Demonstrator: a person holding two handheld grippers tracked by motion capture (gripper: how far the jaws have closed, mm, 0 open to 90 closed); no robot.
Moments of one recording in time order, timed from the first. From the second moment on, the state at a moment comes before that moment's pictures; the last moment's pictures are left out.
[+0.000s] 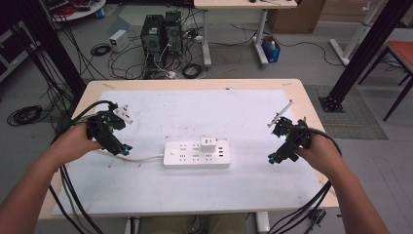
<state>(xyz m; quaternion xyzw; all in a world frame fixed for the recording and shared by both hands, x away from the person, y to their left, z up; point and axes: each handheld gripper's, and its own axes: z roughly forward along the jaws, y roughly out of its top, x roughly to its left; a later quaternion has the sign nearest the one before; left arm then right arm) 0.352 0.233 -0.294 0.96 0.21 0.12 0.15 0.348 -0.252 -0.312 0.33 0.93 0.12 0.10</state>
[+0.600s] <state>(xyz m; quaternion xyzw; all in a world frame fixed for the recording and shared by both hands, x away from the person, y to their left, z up) 0.352 0.233 -0.295 0.96 0.22 0.12 0.15 0.350 -0.250 -0.311 0.33 0.93 0.12 0.11</state>
